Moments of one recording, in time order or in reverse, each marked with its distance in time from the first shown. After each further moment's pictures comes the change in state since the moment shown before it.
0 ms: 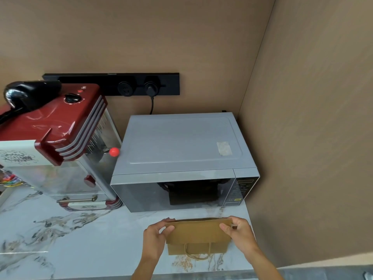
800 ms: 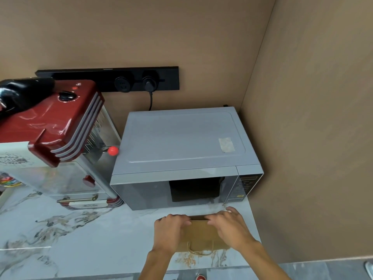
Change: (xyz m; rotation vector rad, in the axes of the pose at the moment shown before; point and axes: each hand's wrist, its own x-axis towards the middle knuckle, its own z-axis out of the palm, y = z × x) left_hand 0.003 0.034 0.012 0.942 -0.050 0.471; right_hand 0.004 -0.042 0.022 -1.087 -0.126 -0.486
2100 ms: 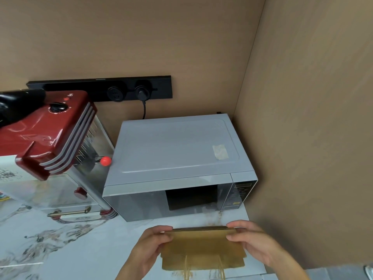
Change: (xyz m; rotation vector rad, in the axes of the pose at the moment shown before) left_hand -0.016 -0.031 -0.030 -1.455 -0.273 -0.709; right_hand -0.042 0.047 -0.028 1.641 -0.096 0.698
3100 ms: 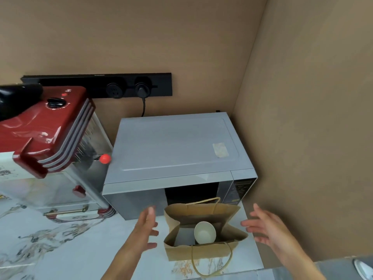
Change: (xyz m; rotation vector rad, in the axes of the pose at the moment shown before) left_hand -0.035 0.047 -0.002 0.346 0.012 0.160; right_hand -0.046 -0.036 -0.002 -0.159 0.314 -0.056
